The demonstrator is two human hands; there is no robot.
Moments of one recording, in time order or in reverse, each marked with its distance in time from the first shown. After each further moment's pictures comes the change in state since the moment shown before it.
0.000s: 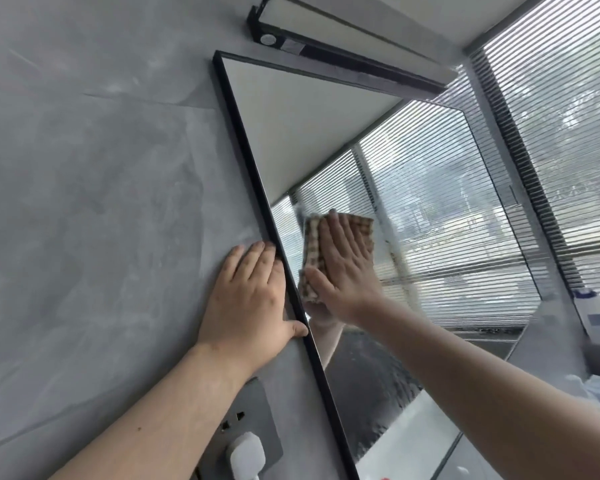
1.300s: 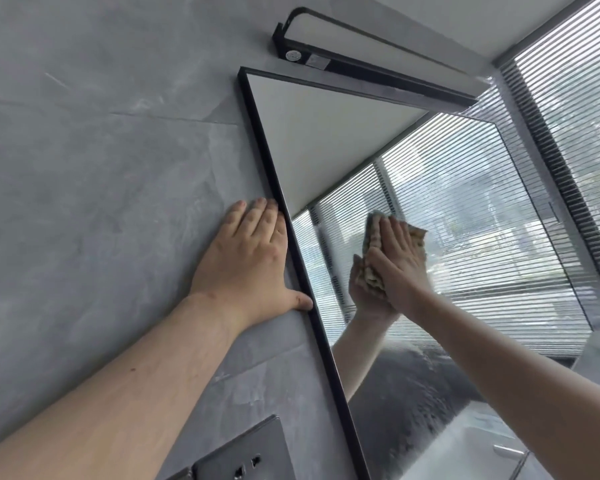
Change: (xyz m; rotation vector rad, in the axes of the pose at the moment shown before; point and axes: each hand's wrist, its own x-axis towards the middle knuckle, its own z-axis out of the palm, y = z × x) left_hand 0.059 -0.044 -0.029 0.155 0.025 -0.021; right_hand 0.039 0.054 0.004 0.268 0.078 0.294
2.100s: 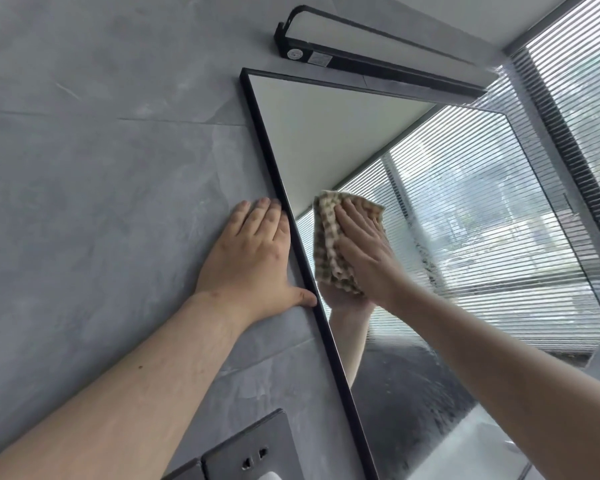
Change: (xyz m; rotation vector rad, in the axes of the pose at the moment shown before) left_hand -0.001 0.000 0.001 -0.018 0.009 -0.007; right_hand -0.004 -0.058 -0.004 0.204 -0.111 -0.241
